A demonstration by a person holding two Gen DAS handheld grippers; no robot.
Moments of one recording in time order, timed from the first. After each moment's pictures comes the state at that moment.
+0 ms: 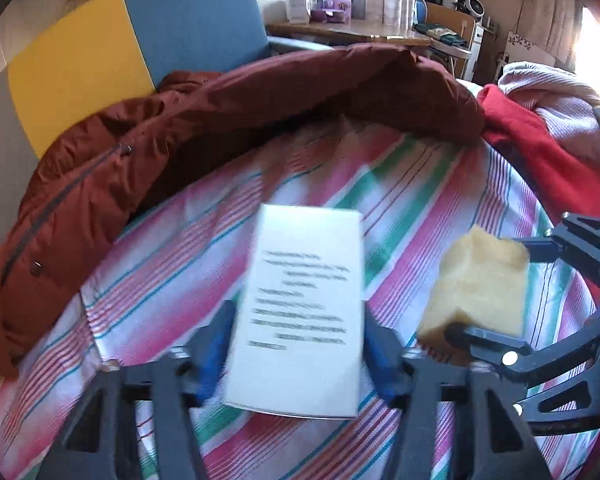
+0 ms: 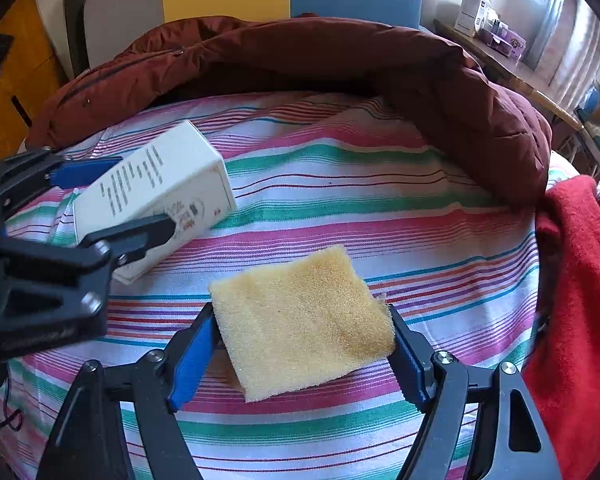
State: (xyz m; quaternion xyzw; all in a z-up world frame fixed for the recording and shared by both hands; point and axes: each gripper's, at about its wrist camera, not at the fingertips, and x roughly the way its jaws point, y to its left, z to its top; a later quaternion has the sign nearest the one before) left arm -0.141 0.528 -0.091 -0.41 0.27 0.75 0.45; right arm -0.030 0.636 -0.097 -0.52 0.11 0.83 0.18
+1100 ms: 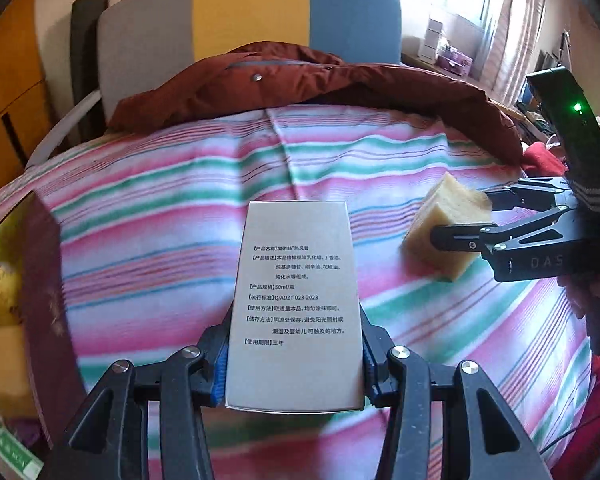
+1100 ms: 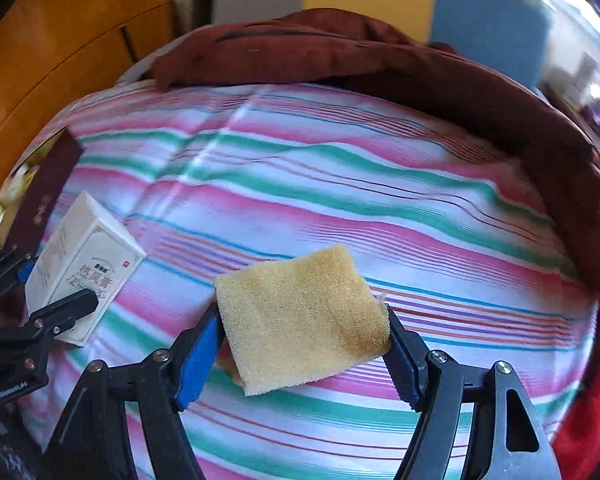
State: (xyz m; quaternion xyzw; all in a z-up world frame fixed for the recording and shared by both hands) left arm -0.052 0.322 -0.087 -0.44 0.12 0.84 0.28; right arm -0.038 0.548 -0.094 -0.52 0.02 0.86 -0.02
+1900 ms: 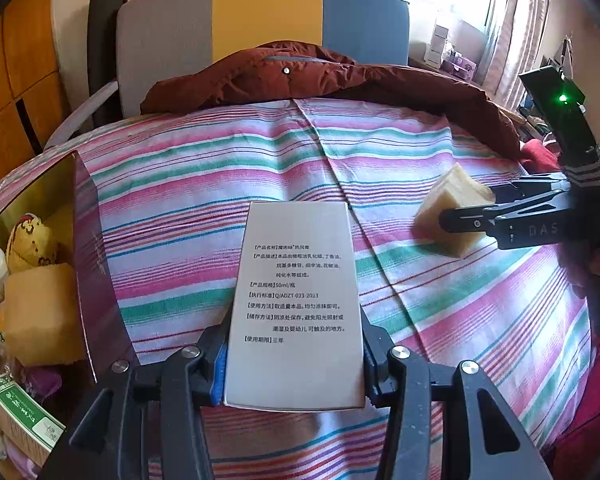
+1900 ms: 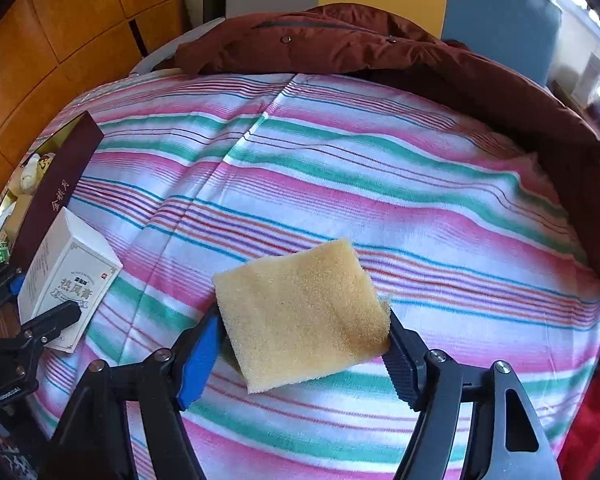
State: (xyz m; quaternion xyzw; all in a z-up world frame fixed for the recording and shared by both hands) left arm -0.031 0.272 -0.087 -0.44 0.11 0.85 0.28; right arm -0.025 0.522 -0.092 -0.53 0.04 0.85 0.00
